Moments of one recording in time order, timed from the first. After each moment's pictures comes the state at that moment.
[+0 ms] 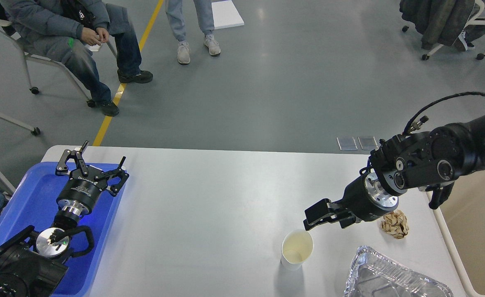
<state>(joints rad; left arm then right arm) -0.51 0.28 -1.02 -0.35 -0.22 -0.79 -0.19 1.87 -0.16 -1.27 1.47 -0.26 0.21 0.42</state>
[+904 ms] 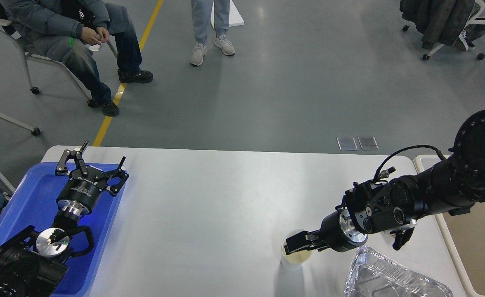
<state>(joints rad) -0.51 0.28 -1.02 -0.35 -0.22 -0.79 -0.19 1.57 -0.05 -1.23 1.29 -0.25 0.01 0.42</state>
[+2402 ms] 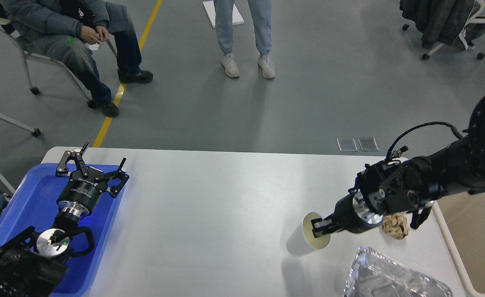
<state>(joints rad) -0.51 0.28 -1.02 -0.35 -0.22 -0.79 -0.19 1.78 -0.09 -1.32 1.39 -0.26 0.09 0.42</state>
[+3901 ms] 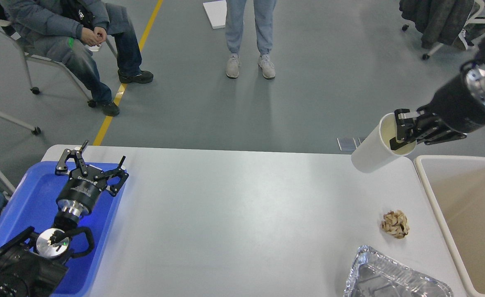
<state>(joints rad) -0.51 0.28 -1.02 -0.35 -0.22 -0.79 -0.19 2.33 -0.47 -1.44 1.36 -0.26 0.61 0.34</state>
